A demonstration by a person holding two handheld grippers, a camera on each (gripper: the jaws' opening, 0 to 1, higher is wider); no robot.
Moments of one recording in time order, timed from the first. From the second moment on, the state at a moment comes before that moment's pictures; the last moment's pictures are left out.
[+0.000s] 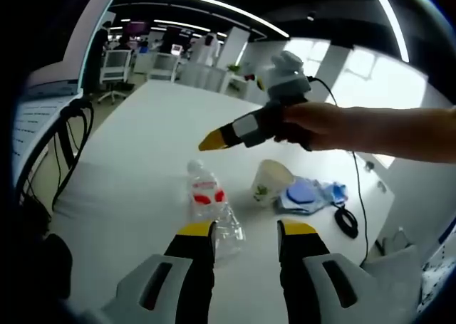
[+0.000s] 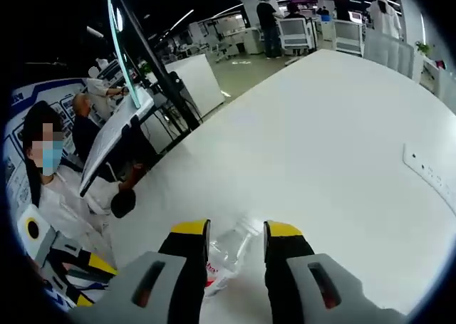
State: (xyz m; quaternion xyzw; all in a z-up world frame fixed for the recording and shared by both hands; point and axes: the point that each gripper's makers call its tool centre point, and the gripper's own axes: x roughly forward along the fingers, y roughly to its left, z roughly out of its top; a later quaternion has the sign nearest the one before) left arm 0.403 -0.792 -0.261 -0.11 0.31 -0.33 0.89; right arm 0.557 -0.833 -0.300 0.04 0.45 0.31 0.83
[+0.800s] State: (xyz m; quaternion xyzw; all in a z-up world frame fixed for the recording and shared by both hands) left arm 0.406 -0.794 -0.269 -0.13 0.31 -0.33 0.88; right arm 0.559 -0.835 -0.334 0.11 0.53 0.24 0.81
